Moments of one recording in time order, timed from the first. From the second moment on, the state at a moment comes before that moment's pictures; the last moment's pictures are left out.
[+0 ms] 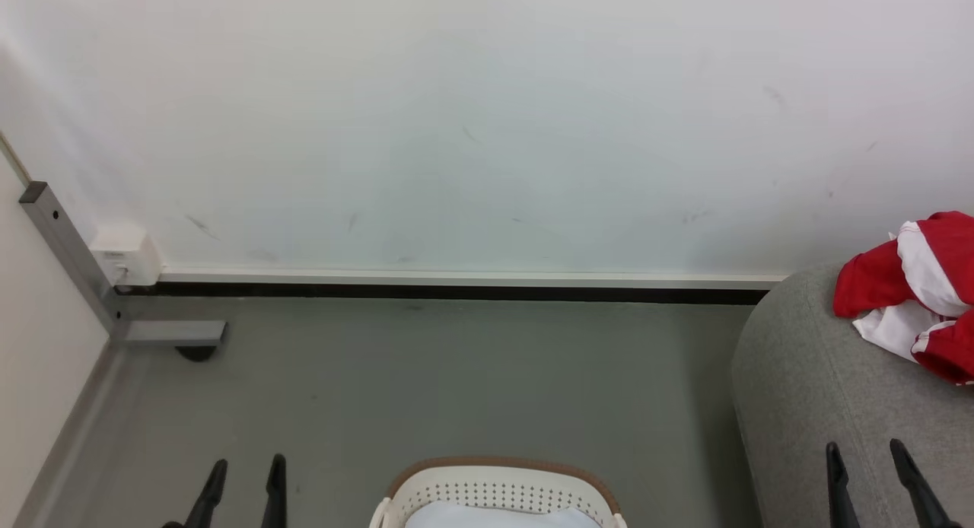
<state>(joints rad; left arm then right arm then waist) 0.10 0.17 -0.07 0.14 -0.32 -0.02 -0.26 0.10 -0.05 -0.10 0.13 0.10 0.13 -0.26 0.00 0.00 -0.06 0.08</state>
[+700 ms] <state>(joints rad) 0.09 0.09 0.02 0.18 -0.23 -0.12 -0.26 0.12 -0.05 -0.06 0.14 0.10 0.13 -0.26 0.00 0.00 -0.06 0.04</state>
